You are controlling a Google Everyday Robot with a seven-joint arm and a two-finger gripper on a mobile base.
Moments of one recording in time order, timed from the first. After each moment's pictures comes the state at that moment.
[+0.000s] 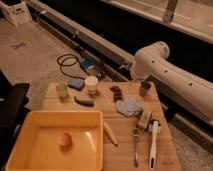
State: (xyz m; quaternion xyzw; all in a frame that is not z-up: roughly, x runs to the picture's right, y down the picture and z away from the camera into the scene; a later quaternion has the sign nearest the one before) arm 0.156 -0.040 0.772 -0.16 -0.05 0.06 0.98
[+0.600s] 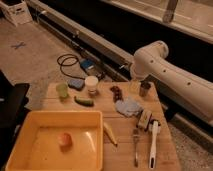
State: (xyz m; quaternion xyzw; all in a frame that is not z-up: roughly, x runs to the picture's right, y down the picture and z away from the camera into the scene) arm 0.153 -0.052 0.780 -0.15 -0.05 0.06 0.99
